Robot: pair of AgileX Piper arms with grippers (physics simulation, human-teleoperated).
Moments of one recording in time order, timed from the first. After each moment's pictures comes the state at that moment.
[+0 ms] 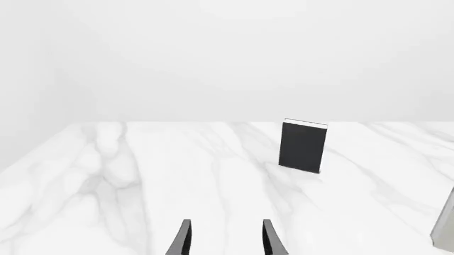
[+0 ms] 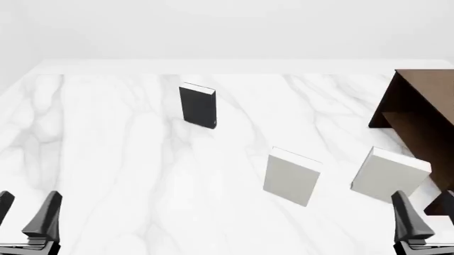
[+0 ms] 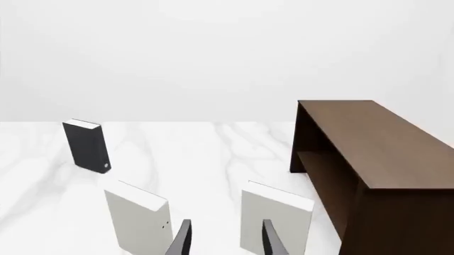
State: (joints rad) left arm 0.00 0.00 0.00 0.00 0.00; right arm 0.00 0.00 0.00 0.00 0.00
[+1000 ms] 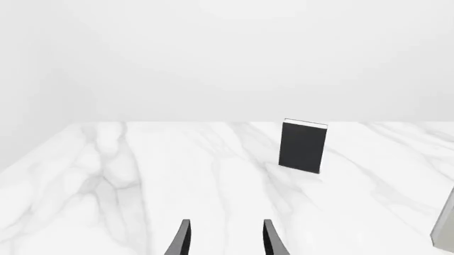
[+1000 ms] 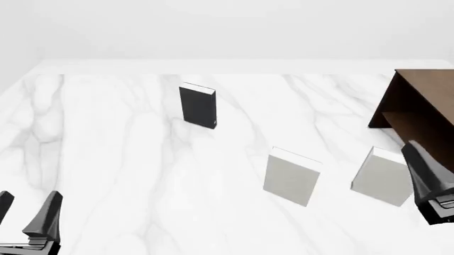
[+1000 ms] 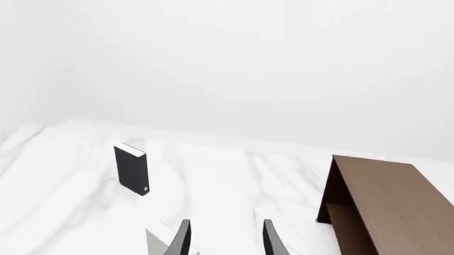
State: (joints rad) left arm 0.00 0.00 0.00 0.00 0.00; right arm 0.17 0.26 -0.39 0.10 -0.05
